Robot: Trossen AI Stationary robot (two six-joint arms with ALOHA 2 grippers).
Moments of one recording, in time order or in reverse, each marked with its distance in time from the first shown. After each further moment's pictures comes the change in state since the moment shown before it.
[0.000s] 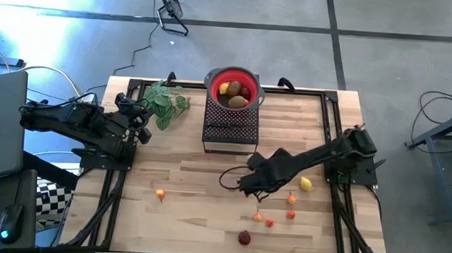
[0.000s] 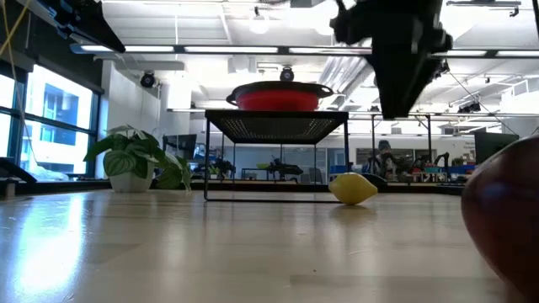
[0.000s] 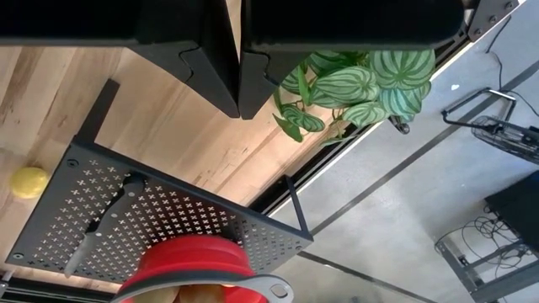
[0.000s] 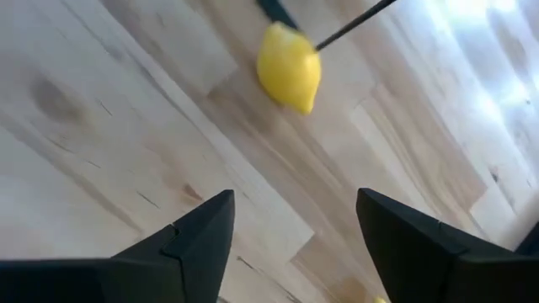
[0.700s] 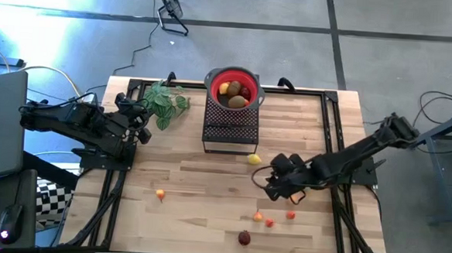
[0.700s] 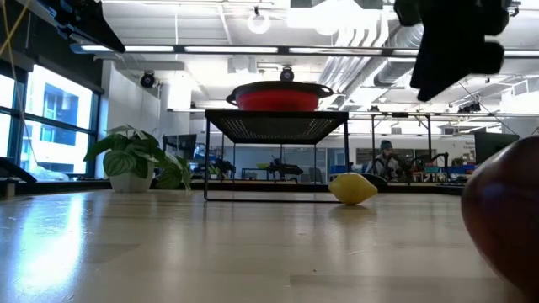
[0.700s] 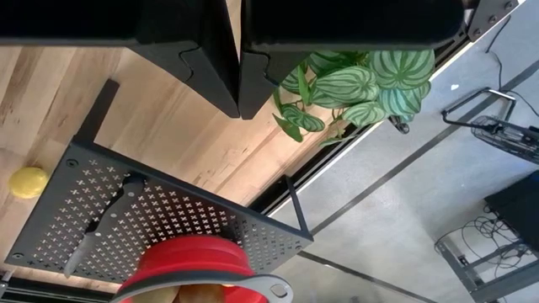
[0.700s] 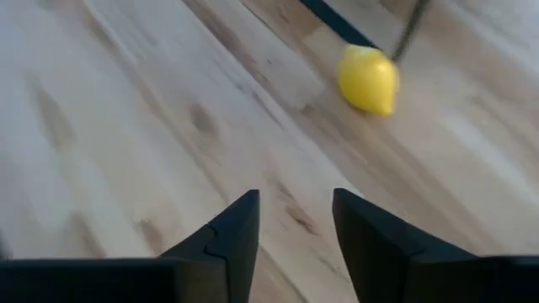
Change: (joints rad) left arm 0.000 0.000 0.000 0.000 0.000 0.001; right arm 0.127 -0.487 -0.542 0.616 0.031 0.080
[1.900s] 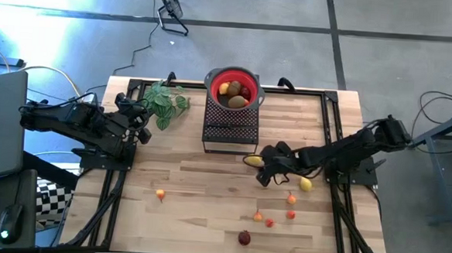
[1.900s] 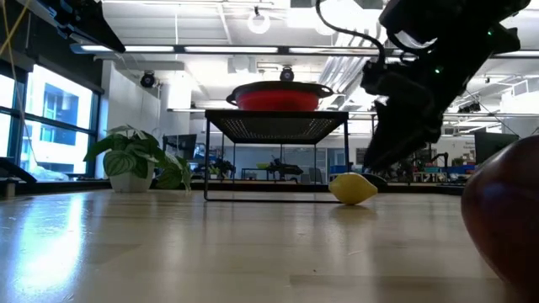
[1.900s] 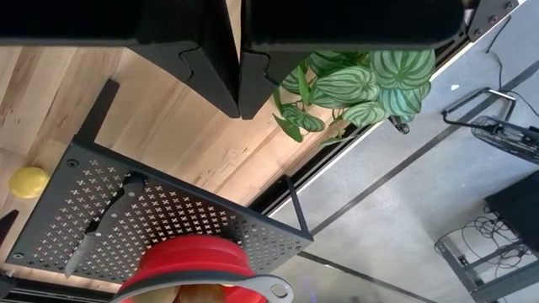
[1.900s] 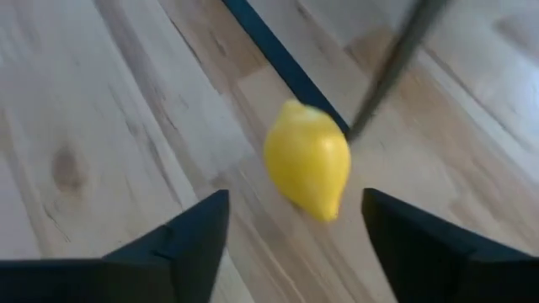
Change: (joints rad) left arm 0.000 0.000 0.000 0.000 0.000 -0.001; right arm -0.251 0.109 -0.292 0.525 -0.008 -0.451
